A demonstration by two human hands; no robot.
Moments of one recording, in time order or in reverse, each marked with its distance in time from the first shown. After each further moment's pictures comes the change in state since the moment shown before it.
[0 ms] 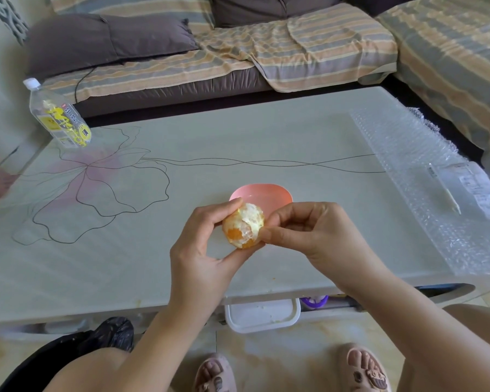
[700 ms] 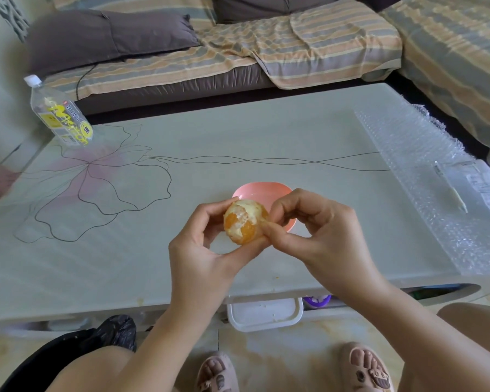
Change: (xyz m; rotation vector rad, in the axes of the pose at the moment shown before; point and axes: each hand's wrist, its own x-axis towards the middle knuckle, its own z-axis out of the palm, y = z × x) left_hand 0.005 0.022 -0.001 -0.264 0.013 -0.362; right_hand 0.000 0.010 0.009 -0.153 0.090 -0.427
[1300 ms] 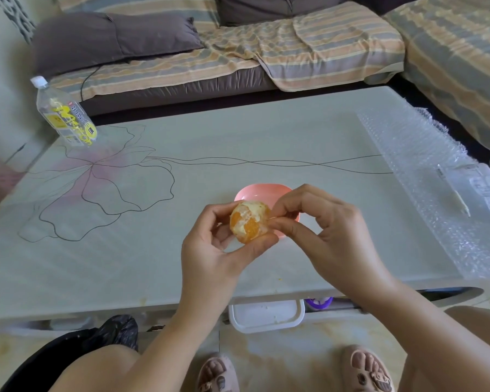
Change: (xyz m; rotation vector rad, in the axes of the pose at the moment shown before) left_hand 0.001 0.001 0.004 -0.127 -0.040 -0.120; right_hand 0.005 0.001 -0.007 -0.286 -0.002 -0.202
